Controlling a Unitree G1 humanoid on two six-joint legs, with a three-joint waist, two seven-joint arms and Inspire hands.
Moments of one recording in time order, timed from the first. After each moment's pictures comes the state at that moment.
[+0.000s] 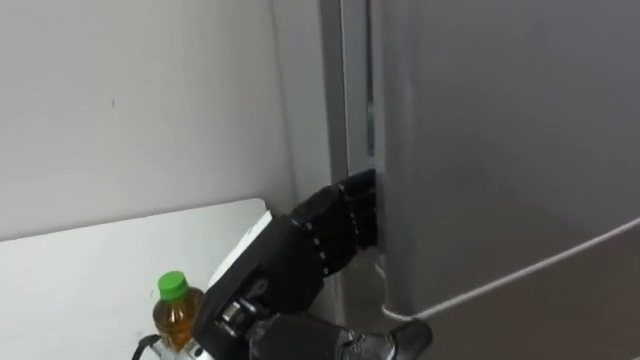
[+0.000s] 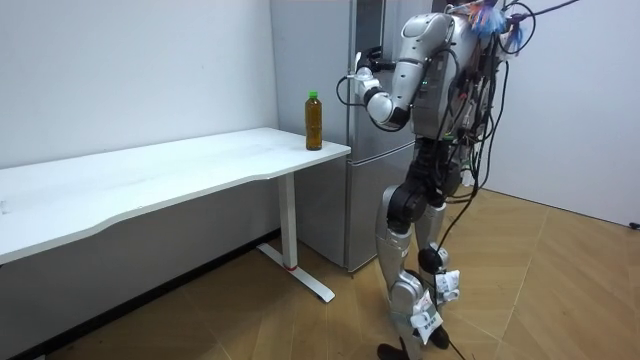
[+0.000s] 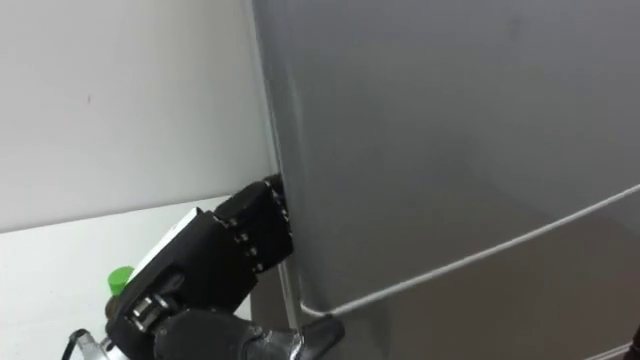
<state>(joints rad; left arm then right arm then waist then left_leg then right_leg) -0.05 0.22 -0.19 -0.45 -0.48 0.11 -0.40 0.07 -0.22 0.04 1.20 0.23 -0.03 0.09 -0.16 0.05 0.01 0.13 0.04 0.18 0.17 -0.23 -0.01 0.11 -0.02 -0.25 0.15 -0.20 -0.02</state>
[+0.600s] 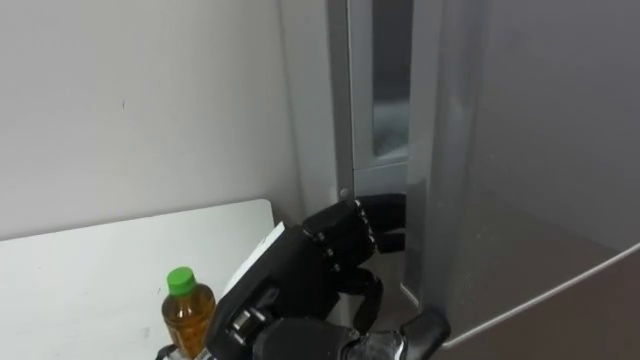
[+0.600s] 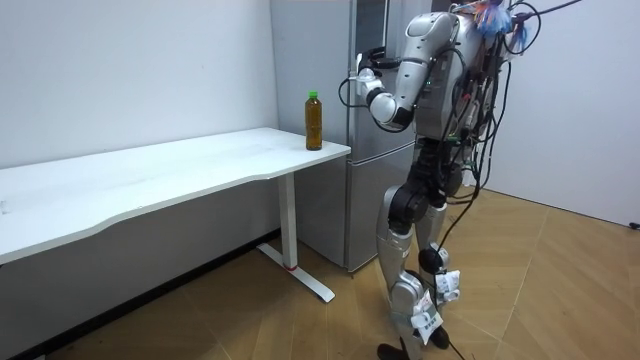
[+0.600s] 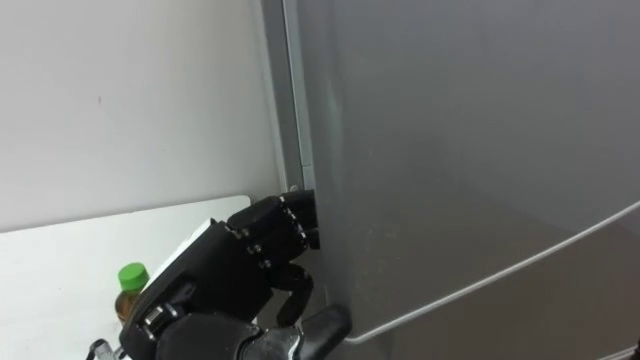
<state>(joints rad) -0.05 0.22 -0.21 -0.43 -0.51 0.11 -0.38 0.06 -0.22 0.07 1.19 0.24 -0.03 0.07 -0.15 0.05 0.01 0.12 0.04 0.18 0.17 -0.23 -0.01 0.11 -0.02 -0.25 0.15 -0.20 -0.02</state>
